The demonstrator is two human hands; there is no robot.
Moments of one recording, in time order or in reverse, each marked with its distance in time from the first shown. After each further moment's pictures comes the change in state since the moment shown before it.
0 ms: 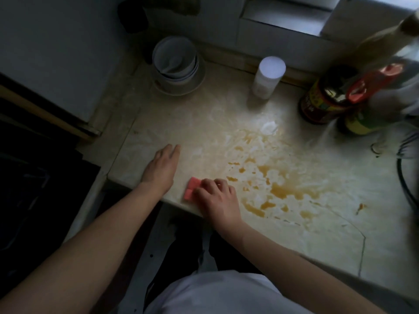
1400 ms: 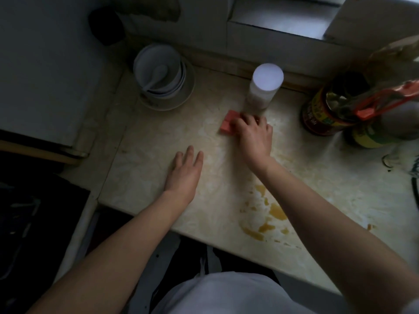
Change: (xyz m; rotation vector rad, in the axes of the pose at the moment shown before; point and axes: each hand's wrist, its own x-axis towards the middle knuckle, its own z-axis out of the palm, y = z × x) left_hand 0.055 0.076 -0.017 0.072 -0.156 0.020; right_hand 0.172 0.147 -0.076 -0.020 0.126 0.323
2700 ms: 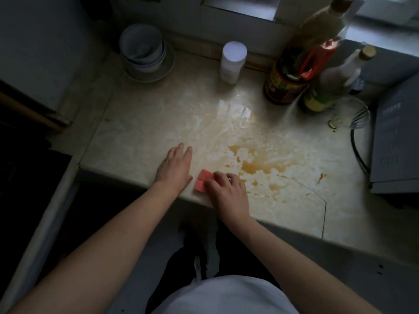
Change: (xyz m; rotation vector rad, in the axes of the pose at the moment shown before) left_hand -0.086 0.041 0.041 -0.080 0.099 0.048; right_hand -0.272 -0.002 0.030 -0.078 -0.098 -0.169
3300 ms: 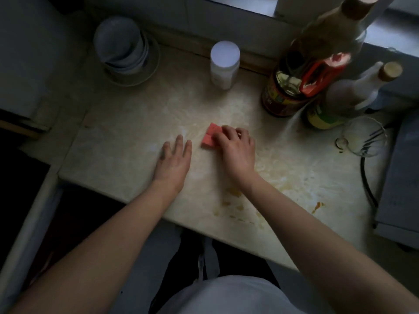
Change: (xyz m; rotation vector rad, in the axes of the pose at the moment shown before) left_hand 0.066 0.050 -0.019 0.164 -0.116 -0.075; right_hand 0.158 0.100 -0.043 0.067 0.040 0.064
